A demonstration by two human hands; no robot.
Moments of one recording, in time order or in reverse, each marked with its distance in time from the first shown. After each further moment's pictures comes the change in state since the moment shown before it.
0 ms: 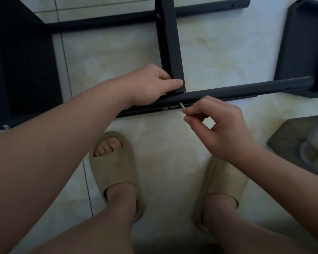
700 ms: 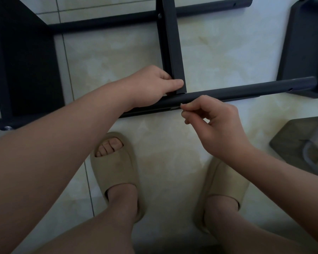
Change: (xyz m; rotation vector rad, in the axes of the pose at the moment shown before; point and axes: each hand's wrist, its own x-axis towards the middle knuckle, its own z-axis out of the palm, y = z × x) left_hand 0.006 -0.002 0.003 -0.044 0.072 -0.033; right_hand 0.005 0.001 0.013 0.122 0.060 0.151
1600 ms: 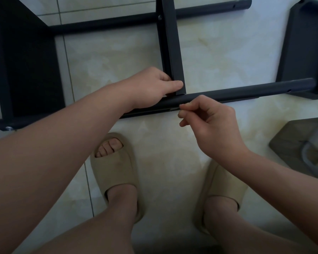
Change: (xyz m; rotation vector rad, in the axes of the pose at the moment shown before) left_hand -0.001 0.001 0.001 0.016 0.016 0.001; right_hand 0.001 -0.016 0.006 0.119 0.039 0.256
